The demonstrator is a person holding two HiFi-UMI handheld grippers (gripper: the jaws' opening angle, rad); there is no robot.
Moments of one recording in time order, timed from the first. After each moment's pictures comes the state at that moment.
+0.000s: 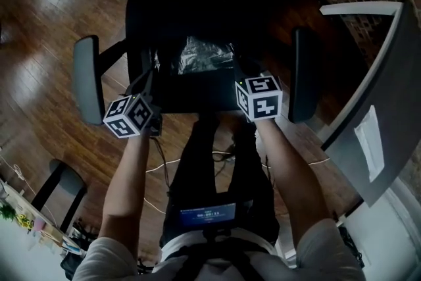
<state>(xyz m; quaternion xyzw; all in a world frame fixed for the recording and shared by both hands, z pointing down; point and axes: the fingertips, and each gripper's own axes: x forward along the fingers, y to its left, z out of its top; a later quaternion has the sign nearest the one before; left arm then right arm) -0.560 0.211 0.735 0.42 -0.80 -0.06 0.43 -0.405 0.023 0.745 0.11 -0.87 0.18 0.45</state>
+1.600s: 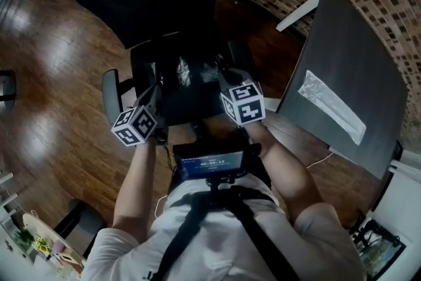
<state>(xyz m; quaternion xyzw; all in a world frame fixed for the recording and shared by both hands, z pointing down) -0.504 0.155 0.486 0.51 -0.77 -0.12 0.36 -0.355 0.015 0.499 0.15 -0.91 0.14 0.36</state>
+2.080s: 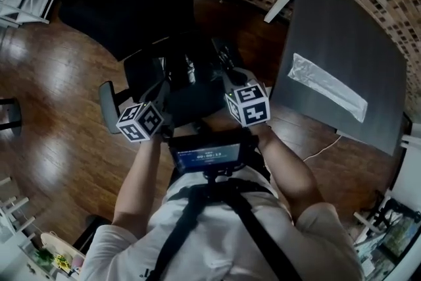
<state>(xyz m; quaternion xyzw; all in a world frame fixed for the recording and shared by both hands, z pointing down) -0.451 0.101 0.449 0.59 -0.73 -0.09 0.34 -0.295 0.000 0.468 0.21 -0.91 0.15 0.32</state>
